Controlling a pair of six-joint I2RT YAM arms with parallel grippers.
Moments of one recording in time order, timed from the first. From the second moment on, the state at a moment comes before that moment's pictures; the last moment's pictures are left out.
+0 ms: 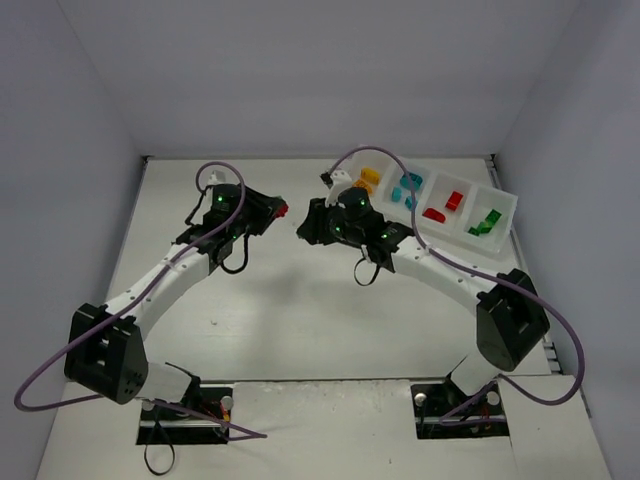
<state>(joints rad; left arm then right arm) -0.41 1.38 1.04 -0.11 -0.01 -1.25 0.71 1.60 1.17 0.00 -0.12 0.42</state>
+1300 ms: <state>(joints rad) -0.40 1.26 1.04 -0.21 0.34 -0.32 -0.25 1.82 1.36 -0.31 0.16 0.41</state>
